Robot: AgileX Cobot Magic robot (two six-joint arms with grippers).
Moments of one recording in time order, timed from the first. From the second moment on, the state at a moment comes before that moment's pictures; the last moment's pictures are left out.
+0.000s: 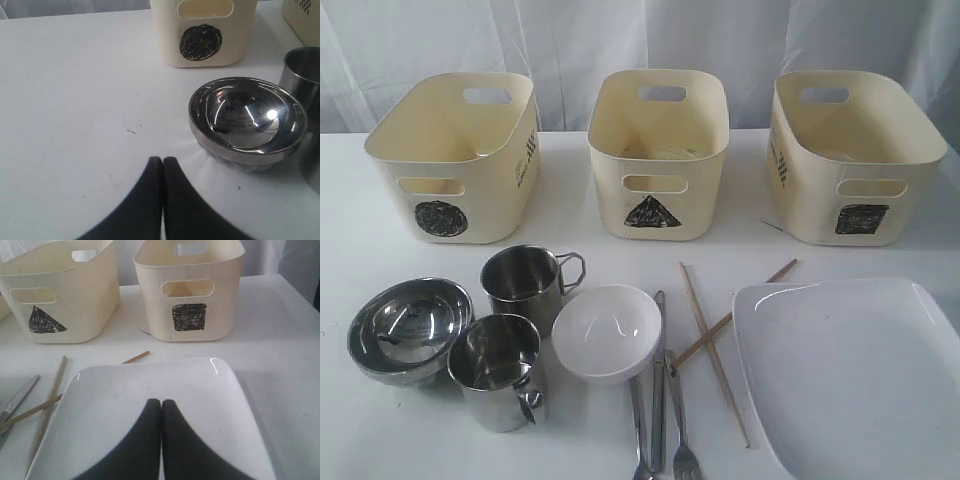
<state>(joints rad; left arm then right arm) 0.09 0.00 0.02 -0.40 0.40 0.45 -0.03 0.01 -0.01 0.01 0.34 0.11</state>
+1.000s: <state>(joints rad) 0.09 0.00 -0.05 -0.47 -0.19 -0.50 -0.03 0.01 -0.01 0.01 0.34 0.11</state>
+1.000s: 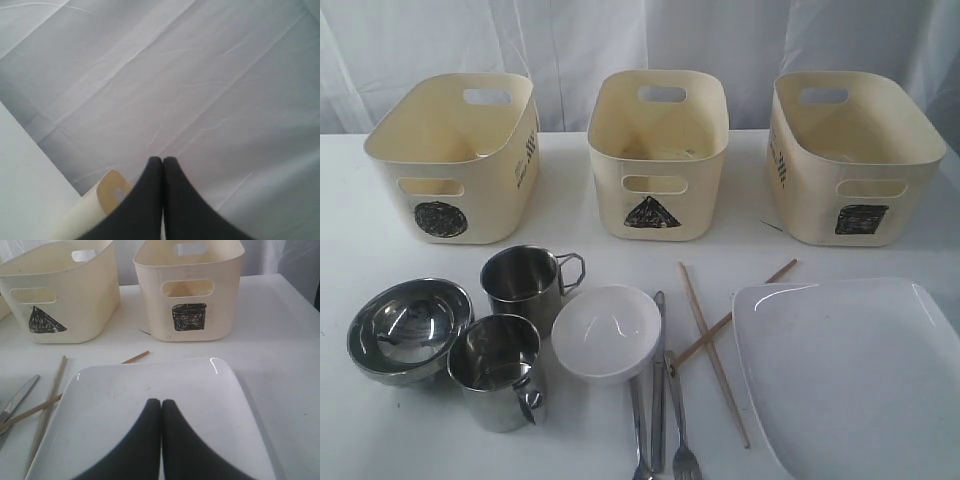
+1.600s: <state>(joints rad) 0.09 0.21 -0.25 0.85 -0.11 -1.33 -0.03 0.01 -0.01 0.01 0.34 0.11</state>
